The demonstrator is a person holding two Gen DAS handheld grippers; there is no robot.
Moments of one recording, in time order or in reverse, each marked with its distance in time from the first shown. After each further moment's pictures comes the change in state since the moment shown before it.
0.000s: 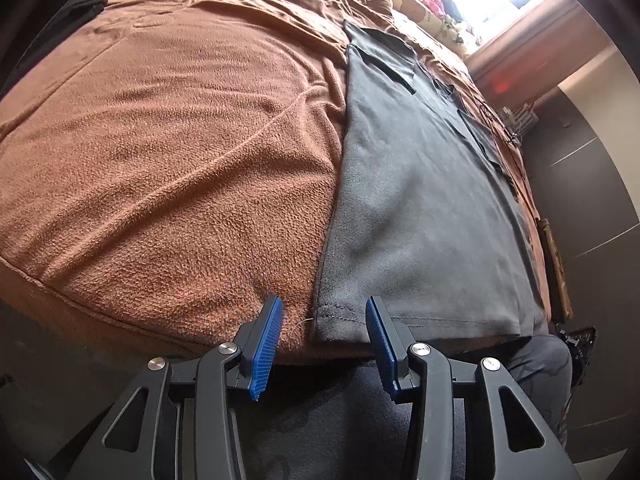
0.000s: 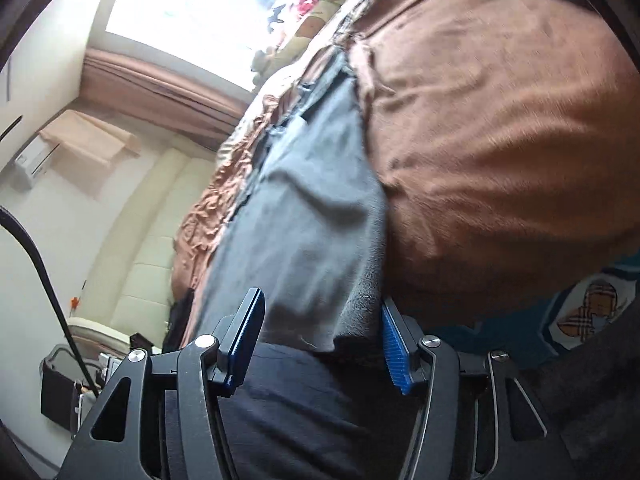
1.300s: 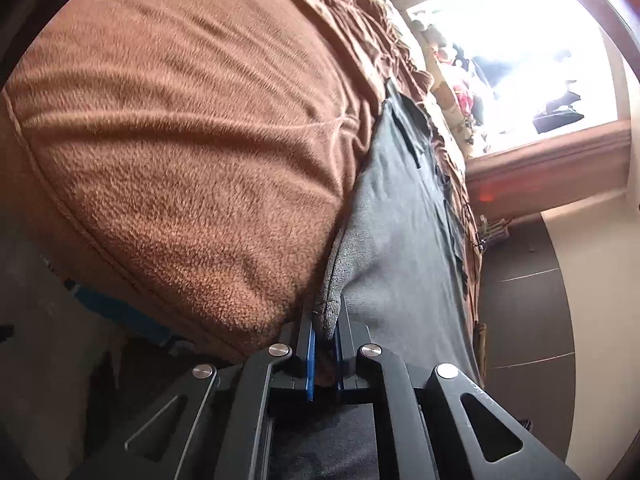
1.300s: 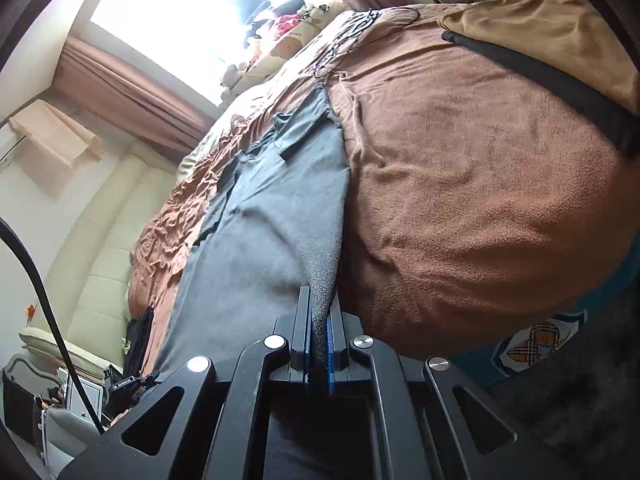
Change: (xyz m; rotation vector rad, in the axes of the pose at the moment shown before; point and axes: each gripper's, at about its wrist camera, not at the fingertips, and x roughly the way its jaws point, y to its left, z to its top) left arm -0.008 0.026 -0.028 -0.397 -0.191 -0.236; right arm -0.041 0.072 0.019 -0.049 -0.065 -0.188
